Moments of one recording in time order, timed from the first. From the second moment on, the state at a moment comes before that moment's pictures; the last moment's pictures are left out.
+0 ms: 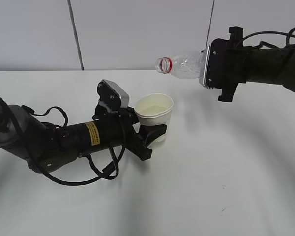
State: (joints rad) left arm -0.48 2.18 -0.95 0.64 -1.00 -0.32; right arm 0.12 1.90 -1.13 -0.82 -0.35 -0.61
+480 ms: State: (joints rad) left arm -0.48 2.18 -0.95 0.64 -1.00 -0.32; right arm 0.12 1.90 -1.13 -0.82 -0.35 -0.19
